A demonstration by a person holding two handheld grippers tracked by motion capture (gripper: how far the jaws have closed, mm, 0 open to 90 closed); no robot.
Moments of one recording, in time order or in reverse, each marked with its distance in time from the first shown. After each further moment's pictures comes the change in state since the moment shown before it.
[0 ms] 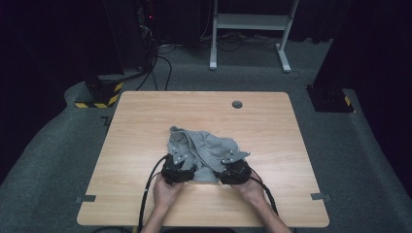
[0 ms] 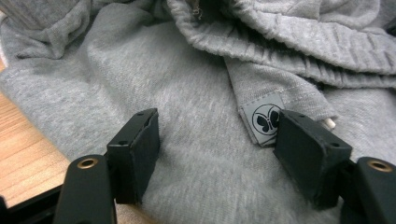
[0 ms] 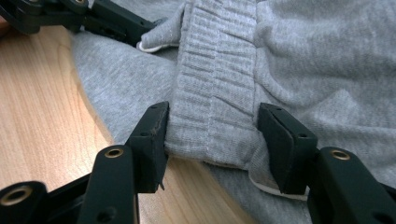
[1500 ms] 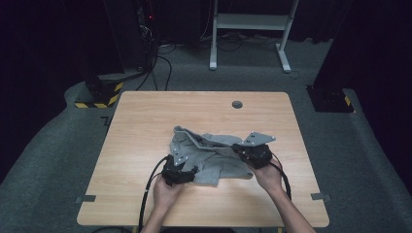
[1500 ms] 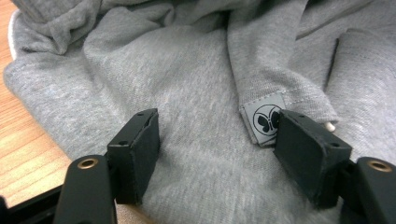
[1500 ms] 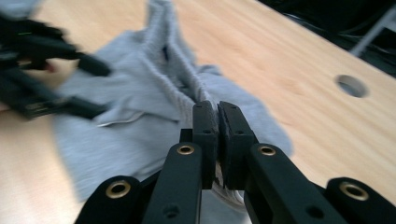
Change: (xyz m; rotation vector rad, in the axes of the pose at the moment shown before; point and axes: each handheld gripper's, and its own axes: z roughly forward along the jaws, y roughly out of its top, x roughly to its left) left arm -0.003 -0.001 -0.002 -0.002 -0.022 0.024; right arm -0.030 0.042 -0.085 -0.131 -0.153 -0.024
